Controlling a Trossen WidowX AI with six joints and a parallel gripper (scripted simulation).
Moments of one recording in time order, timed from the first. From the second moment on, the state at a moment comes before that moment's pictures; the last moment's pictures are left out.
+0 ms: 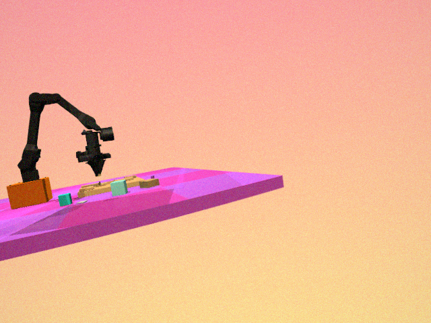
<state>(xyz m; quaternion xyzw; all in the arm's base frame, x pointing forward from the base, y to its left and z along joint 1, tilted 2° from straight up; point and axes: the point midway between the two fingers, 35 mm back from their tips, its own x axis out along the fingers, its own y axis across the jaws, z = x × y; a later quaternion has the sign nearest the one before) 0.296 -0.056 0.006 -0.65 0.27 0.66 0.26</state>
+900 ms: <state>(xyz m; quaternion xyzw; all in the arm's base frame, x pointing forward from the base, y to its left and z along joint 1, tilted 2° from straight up) 0.306 -0.007 0.039 -0.66 0.27 0.65 0.26</state>
